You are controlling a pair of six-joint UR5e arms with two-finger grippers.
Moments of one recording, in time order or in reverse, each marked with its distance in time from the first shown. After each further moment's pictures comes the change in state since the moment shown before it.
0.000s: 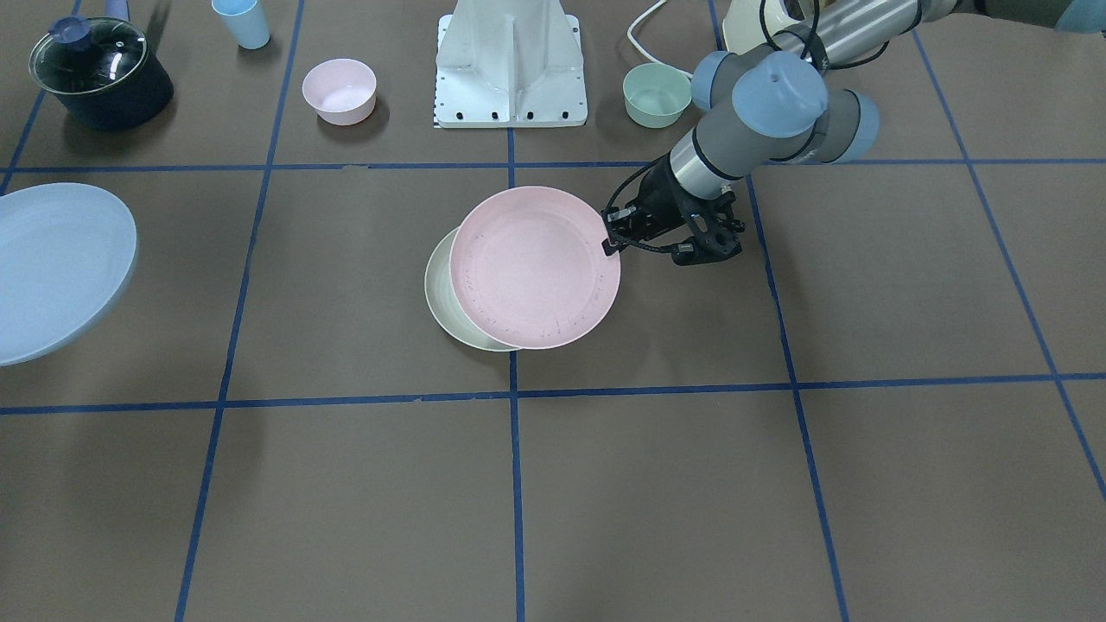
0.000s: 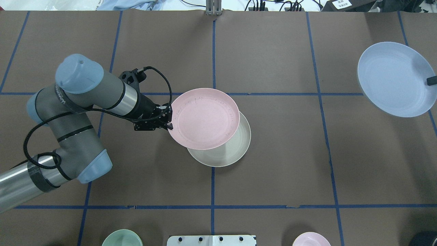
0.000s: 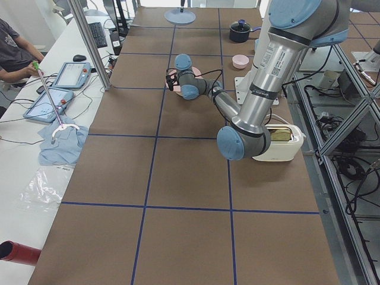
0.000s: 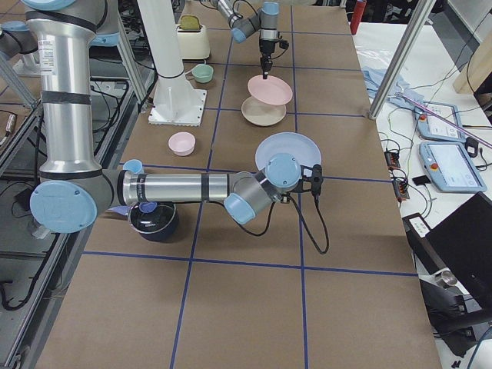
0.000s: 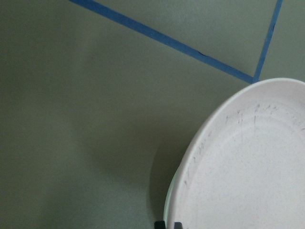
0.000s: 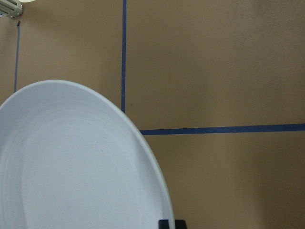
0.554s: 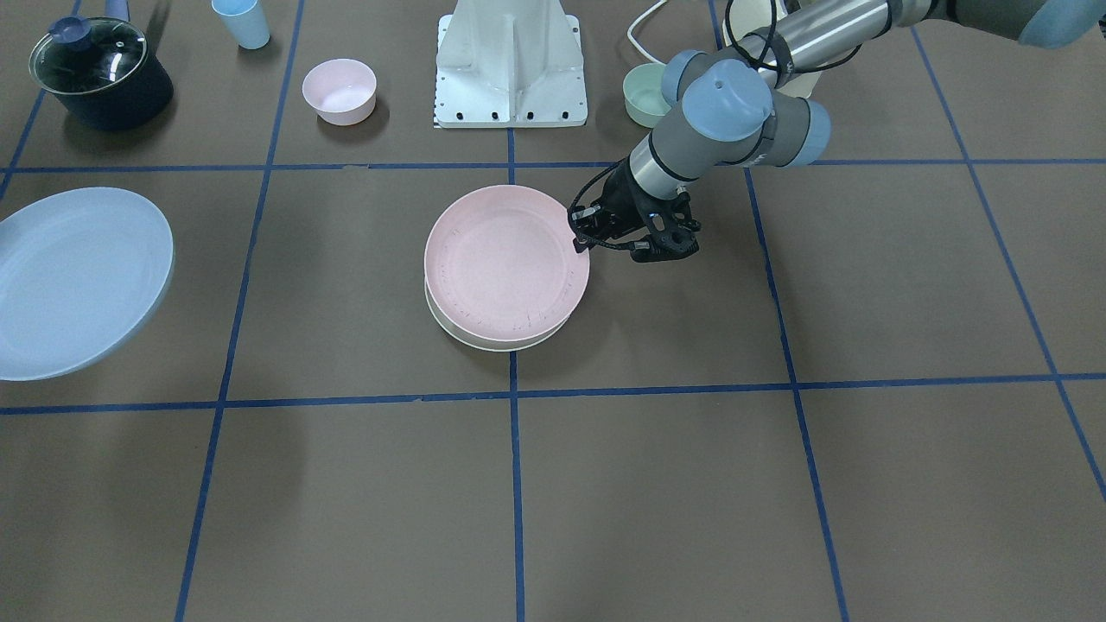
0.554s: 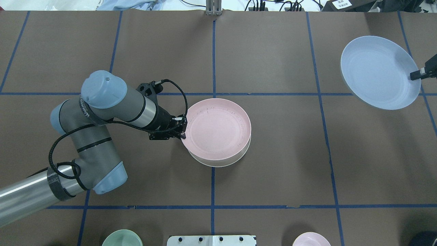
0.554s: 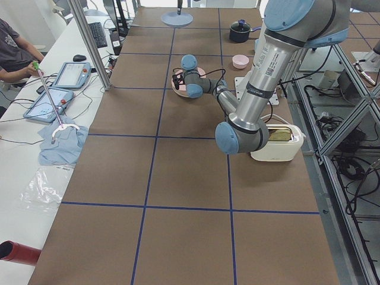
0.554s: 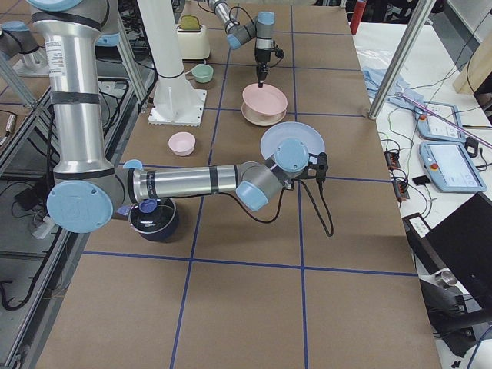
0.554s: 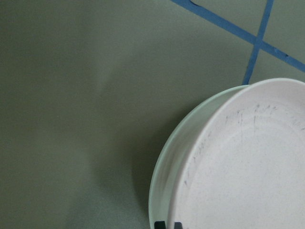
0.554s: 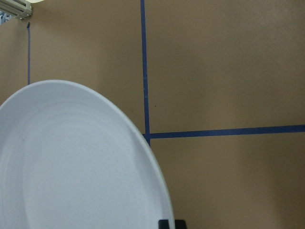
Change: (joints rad) left arm 0.060 -0.049 0.053 -0.007 0.053 -0.006; right arm -0.048 0.050 0.017 0.001 -0.007 0.120
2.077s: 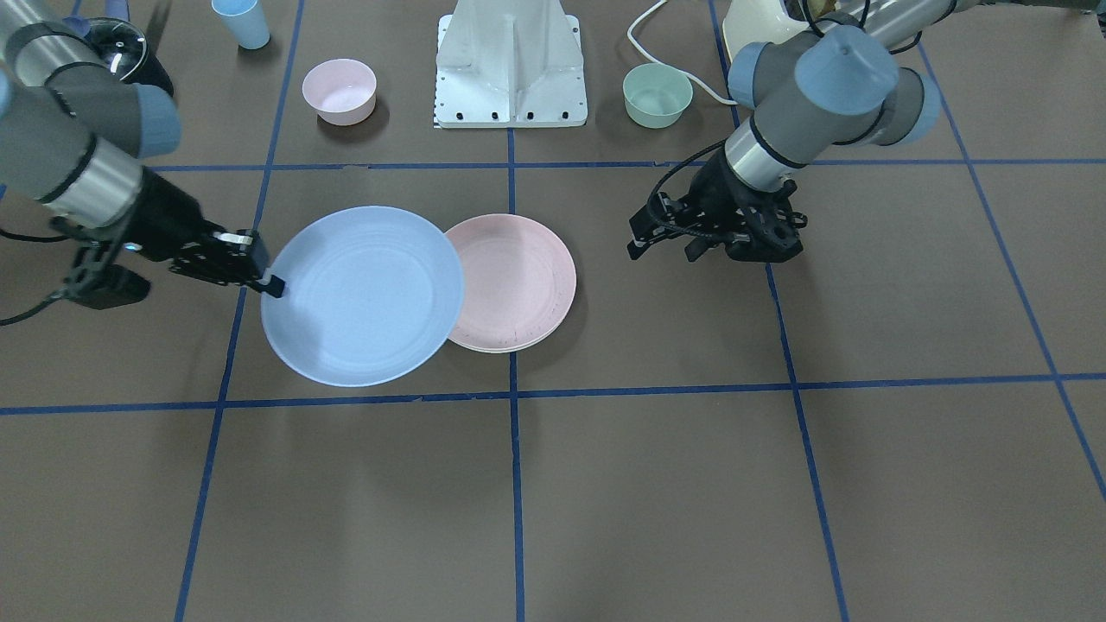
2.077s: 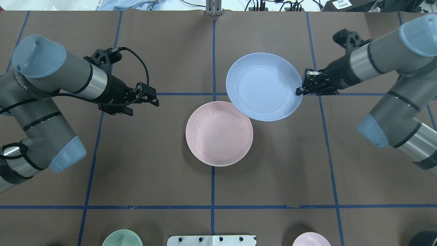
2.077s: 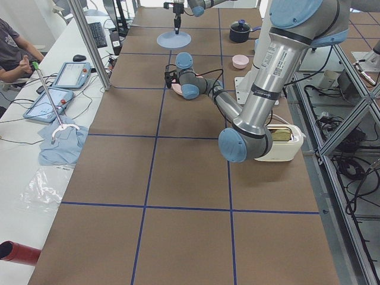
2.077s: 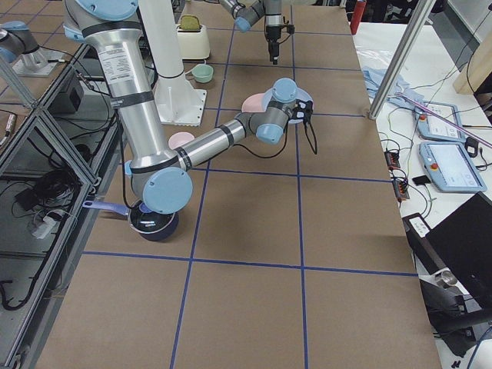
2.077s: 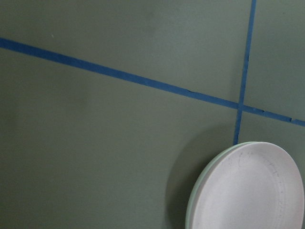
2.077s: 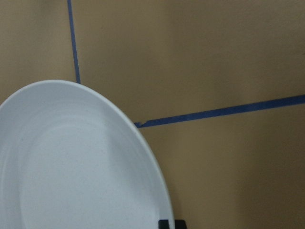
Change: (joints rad) left arm -0.197 0.165 -0.178 0.063 -0.059 0.245; right arm -0.541 0.270 0.098 -0.007 -0.455 0.545
